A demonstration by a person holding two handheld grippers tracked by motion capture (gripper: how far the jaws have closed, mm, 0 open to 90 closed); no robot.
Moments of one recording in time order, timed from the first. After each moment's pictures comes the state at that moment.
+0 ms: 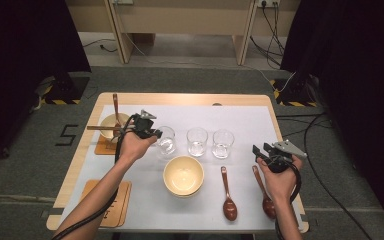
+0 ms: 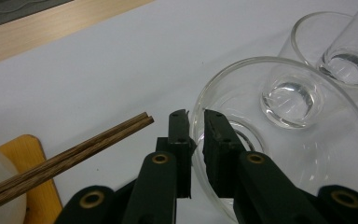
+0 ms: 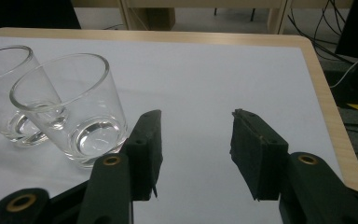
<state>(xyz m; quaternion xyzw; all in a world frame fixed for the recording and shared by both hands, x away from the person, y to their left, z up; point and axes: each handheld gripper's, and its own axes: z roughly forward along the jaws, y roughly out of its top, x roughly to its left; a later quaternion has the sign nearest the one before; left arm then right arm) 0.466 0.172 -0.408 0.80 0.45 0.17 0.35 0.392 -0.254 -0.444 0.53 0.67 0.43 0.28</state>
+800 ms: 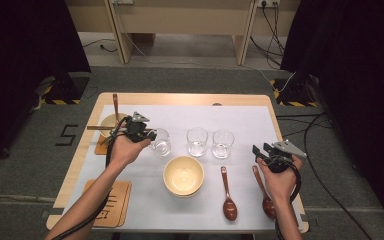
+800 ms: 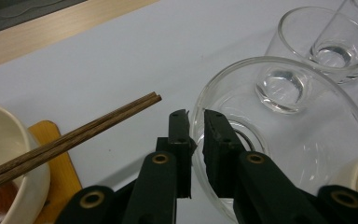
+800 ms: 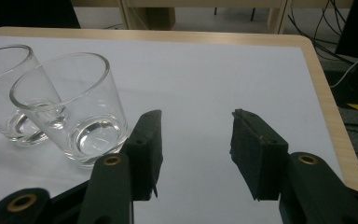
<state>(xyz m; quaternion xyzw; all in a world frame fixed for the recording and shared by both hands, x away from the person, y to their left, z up) 0.446 0.191 -0.398 0.80 0.45 0.18 0.35 0.392 -0.253 -0.444 0.53 0.67 0.43 0.28</state>
